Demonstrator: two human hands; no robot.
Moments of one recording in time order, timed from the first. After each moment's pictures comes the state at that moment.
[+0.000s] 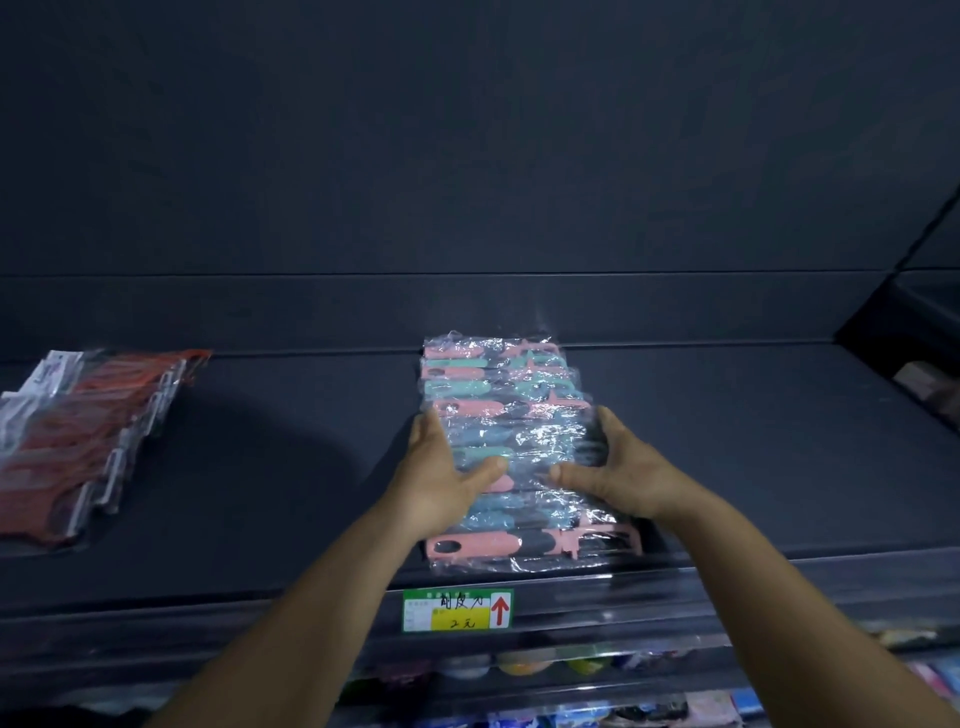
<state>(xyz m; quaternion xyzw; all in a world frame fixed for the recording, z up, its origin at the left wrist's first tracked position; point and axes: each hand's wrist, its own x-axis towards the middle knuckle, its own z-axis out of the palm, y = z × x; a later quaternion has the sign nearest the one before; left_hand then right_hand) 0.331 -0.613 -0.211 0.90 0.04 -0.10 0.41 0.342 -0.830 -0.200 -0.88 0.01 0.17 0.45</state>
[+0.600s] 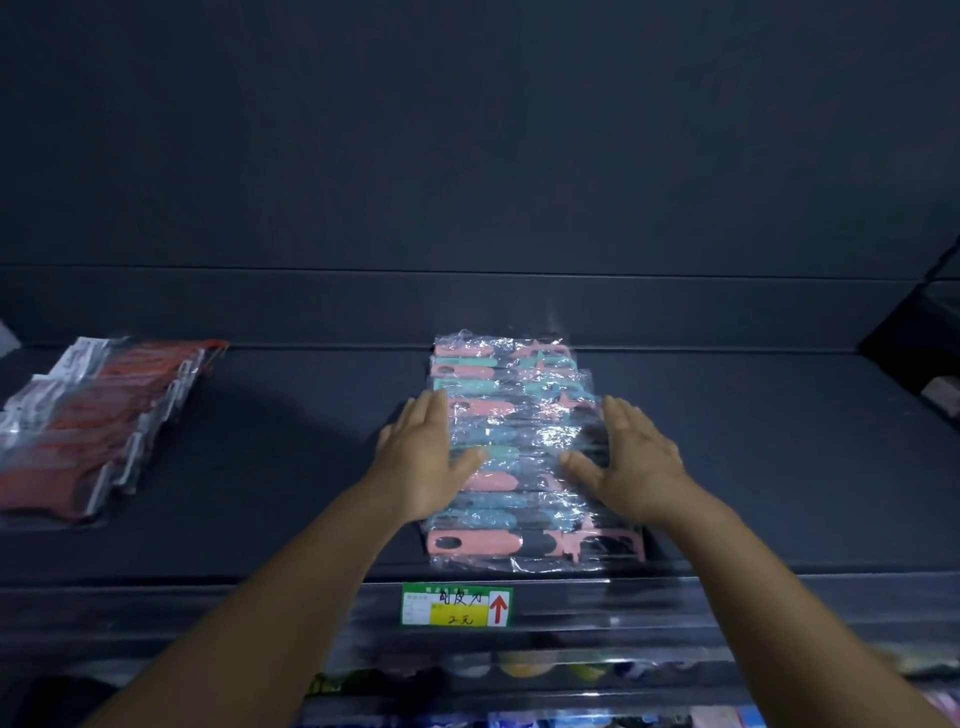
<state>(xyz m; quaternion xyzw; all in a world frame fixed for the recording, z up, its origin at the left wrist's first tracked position) 0.333 -0.600 -0.195 0.97 -0.03 -0.07 0.22 0.341 -0.821 -0.187 -0.98 -0.01 0.09 0.20</state>
